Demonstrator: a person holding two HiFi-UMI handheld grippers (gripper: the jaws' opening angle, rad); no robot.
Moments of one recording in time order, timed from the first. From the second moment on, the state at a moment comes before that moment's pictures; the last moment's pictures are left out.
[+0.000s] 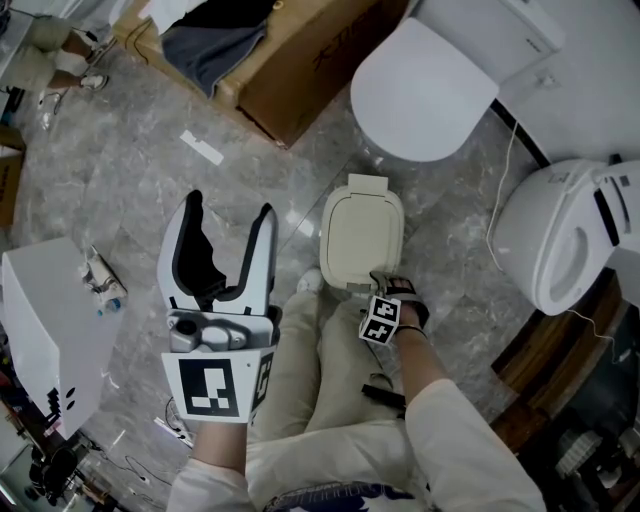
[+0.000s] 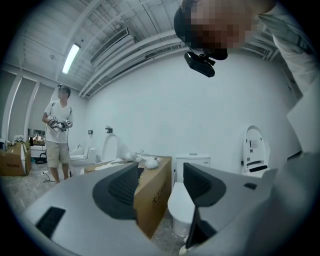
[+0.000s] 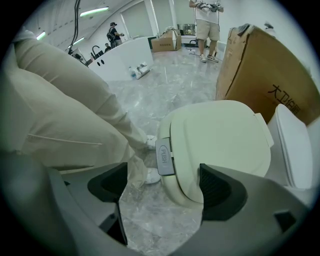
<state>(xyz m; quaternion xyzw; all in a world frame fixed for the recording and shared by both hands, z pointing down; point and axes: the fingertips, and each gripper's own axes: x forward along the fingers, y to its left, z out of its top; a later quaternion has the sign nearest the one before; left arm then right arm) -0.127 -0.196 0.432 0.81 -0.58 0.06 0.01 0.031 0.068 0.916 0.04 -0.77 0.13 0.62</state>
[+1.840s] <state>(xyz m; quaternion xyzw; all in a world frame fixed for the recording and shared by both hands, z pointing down) -0.028 -0.056 0.284 0.88 -0.46 0.00 0.11 0.154 -0.015 0.320 0.65 -0.76 0.05 0.07</state>
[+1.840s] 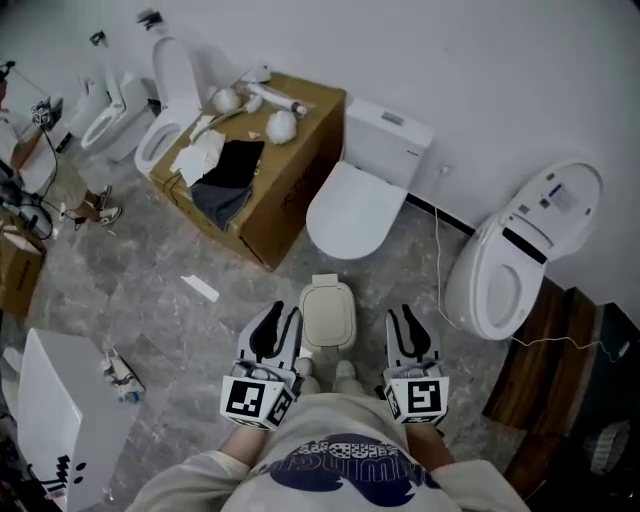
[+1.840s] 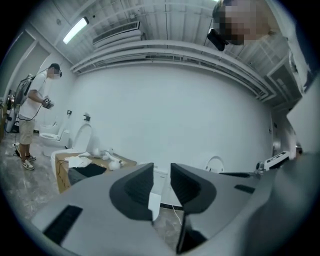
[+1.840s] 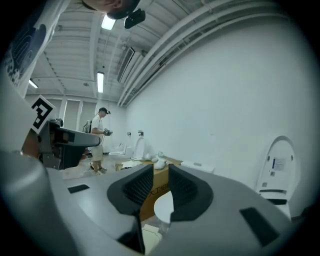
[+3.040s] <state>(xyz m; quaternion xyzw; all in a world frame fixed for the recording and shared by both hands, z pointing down) -0.037 -0.059 0.268 0.87 -0.49 0.02 0.08 0.147 -0.008 0.293 0.65 -0.76 0.01 0.06</state>
